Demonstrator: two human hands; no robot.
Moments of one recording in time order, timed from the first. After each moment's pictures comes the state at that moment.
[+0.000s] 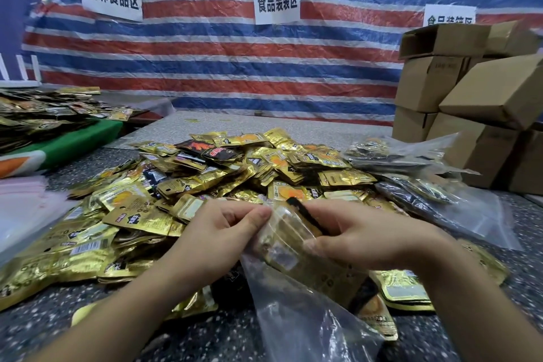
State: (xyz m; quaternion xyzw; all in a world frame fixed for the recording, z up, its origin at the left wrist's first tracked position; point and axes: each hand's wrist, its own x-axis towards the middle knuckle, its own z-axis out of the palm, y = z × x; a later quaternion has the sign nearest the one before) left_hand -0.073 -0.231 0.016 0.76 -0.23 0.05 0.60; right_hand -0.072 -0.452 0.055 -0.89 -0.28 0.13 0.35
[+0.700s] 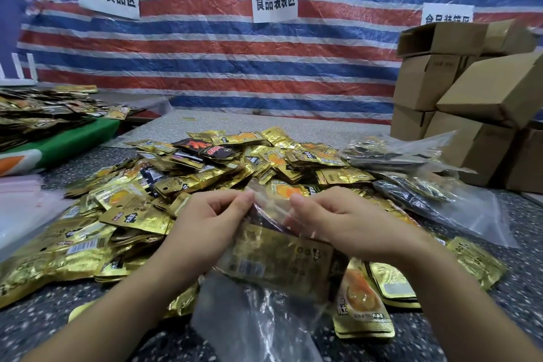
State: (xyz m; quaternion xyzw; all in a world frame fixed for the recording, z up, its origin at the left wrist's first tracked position) left_hand -0.066 -0.230 0.014 0.74 -0.17 0.11 0.64; right_hand -0.077 -0.439 0.057 -0.92 -0.23 0.01 0.33
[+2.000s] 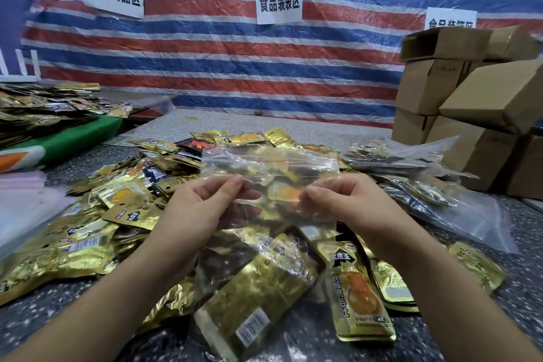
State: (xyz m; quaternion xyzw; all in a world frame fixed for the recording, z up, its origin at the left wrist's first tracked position) left_hand -0.061 -0.221 0.025 0.63 -0.11 0.05 0.77; right_hand -0.062 -0.444 0.051 -0.80 -0.16 -0.04 0.57
